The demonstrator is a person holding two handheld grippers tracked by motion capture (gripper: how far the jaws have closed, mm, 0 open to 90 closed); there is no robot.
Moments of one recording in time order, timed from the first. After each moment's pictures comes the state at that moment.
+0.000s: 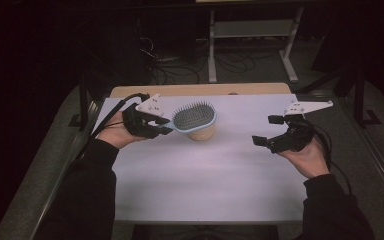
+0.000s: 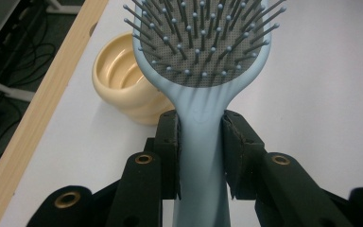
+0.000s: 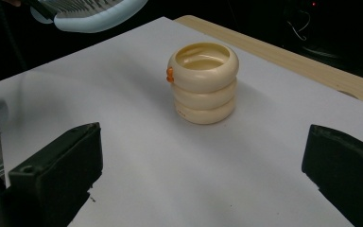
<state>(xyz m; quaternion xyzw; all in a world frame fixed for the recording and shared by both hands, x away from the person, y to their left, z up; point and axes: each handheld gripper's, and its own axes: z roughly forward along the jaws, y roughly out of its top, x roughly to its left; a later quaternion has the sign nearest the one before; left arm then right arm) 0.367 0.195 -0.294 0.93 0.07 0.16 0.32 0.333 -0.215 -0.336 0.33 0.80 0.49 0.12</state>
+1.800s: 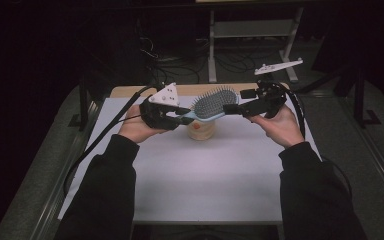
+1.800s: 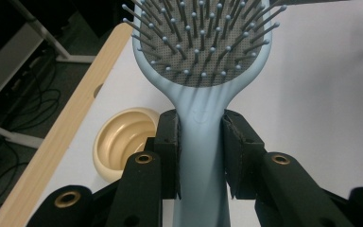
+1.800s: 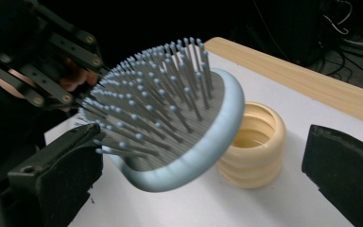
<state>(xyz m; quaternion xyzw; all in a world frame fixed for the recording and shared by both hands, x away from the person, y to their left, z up) 0.371 0.155 -0.280 0.90 0.06 0.16 0.40 0.379 -0.147 -0.267 0.34 0.79 0.51 0.04</state>
